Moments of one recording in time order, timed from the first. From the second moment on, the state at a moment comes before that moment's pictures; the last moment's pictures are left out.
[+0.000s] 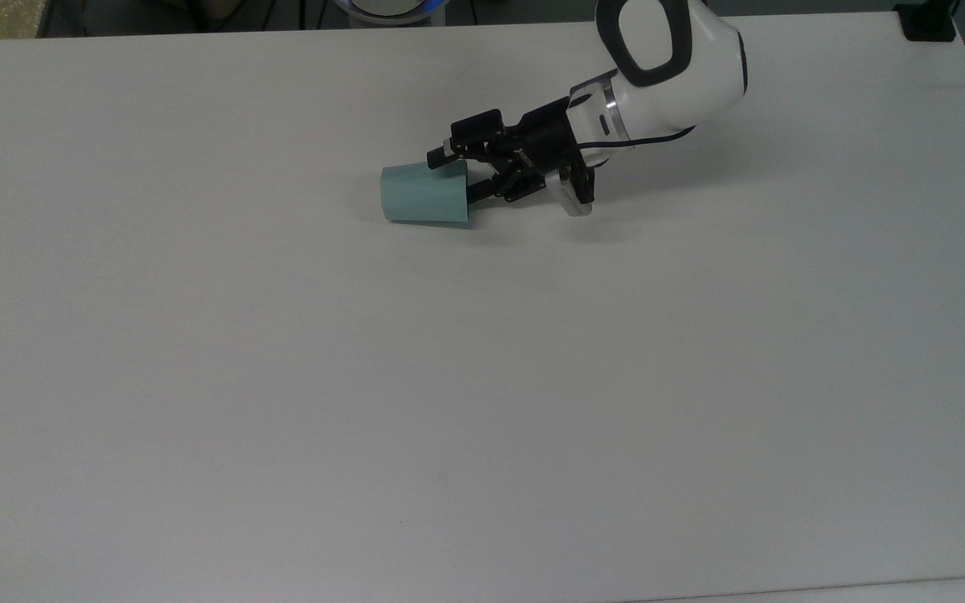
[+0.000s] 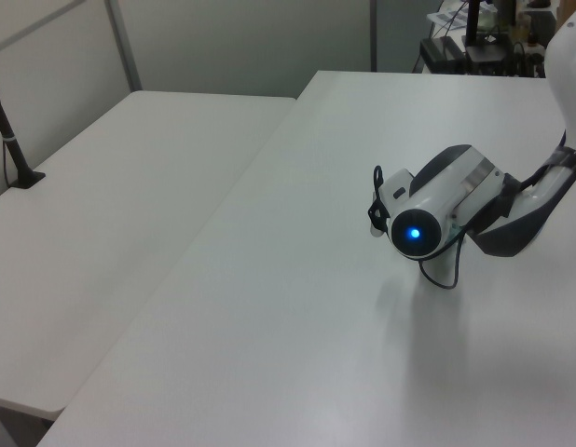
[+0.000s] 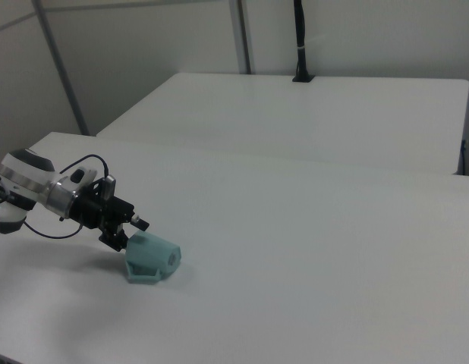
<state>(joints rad) 0.66 0.45 0.10 -1.86 -0.93 1.55 0.91</state>
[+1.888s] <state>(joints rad) 0.47 0.17 0.09 -1.93 -0.77 1.78 0.85</state>
